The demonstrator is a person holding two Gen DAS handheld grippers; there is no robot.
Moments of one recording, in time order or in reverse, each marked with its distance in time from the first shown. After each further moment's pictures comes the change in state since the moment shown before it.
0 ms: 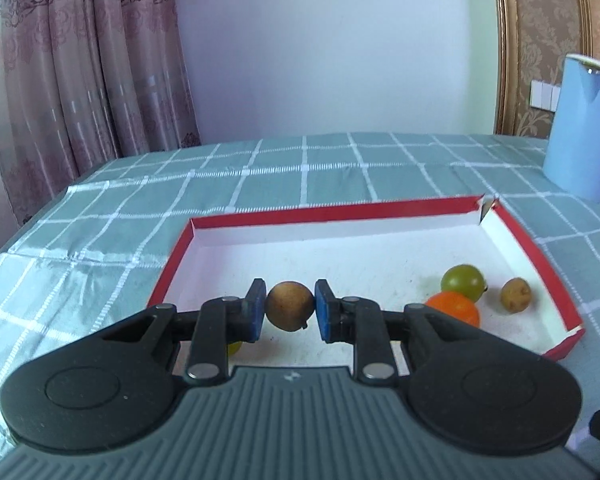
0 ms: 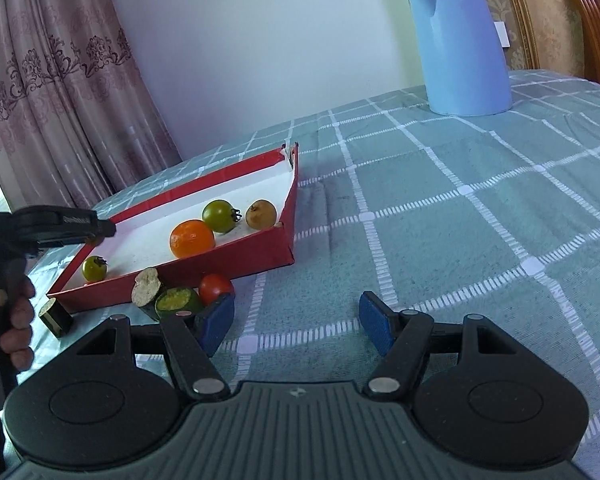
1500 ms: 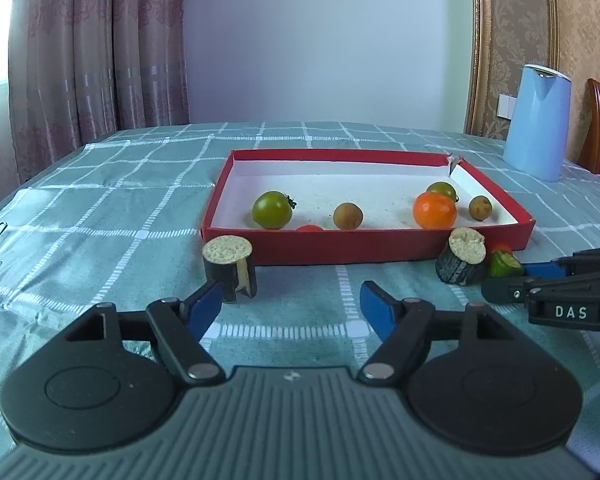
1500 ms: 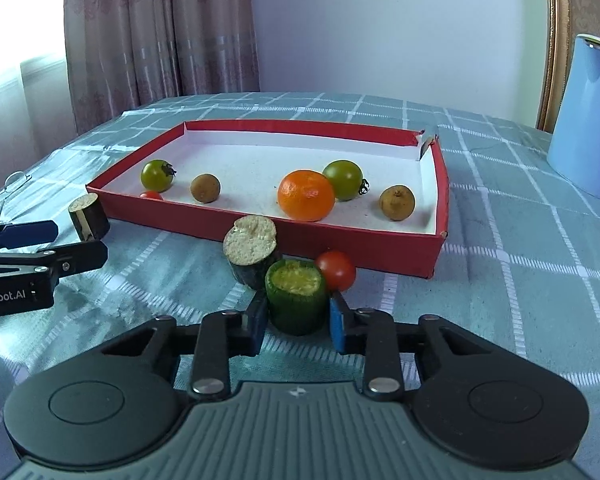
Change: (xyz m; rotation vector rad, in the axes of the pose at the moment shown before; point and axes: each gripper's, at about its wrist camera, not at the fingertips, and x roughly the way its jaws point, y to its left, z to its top) left arm -0.082 0.061 -0.098 -0.058 -0.051 -0.109; right arm 0.041 0.089 -0.005 -0.392 0.136 0.070
